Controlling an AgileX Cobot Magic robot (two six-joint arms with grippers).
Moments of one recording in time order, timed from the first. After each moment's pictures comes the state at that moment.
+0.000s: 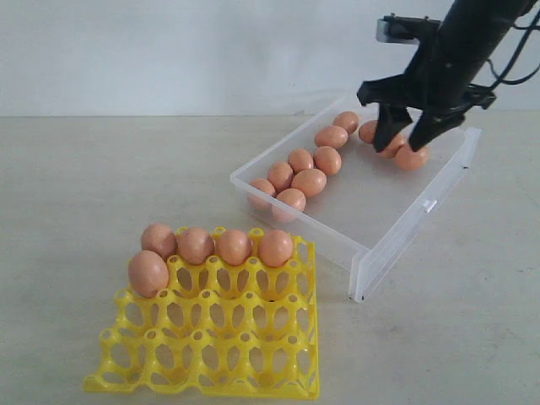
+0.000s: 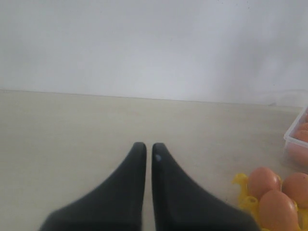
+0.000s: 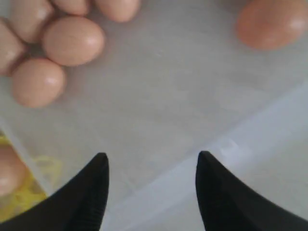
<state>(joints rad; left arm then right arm) -0.01 0.00 0.00 0.04 0.18 -0.09 0.04 2.03 -1.76 0.27 1.17 -0.15</state>
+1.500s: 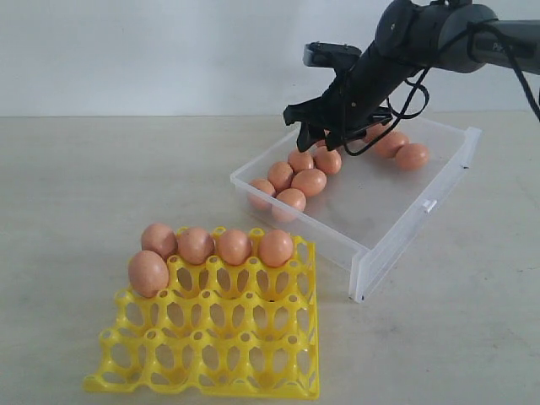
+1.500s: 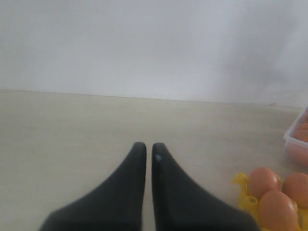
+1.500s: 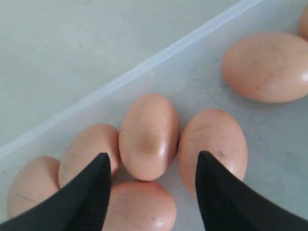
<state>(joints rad) -0.01 0.00 0.00 0.04 0.18 -0.09 0.15 2.33 -1.96 0.40 0.82 -0.25</state>
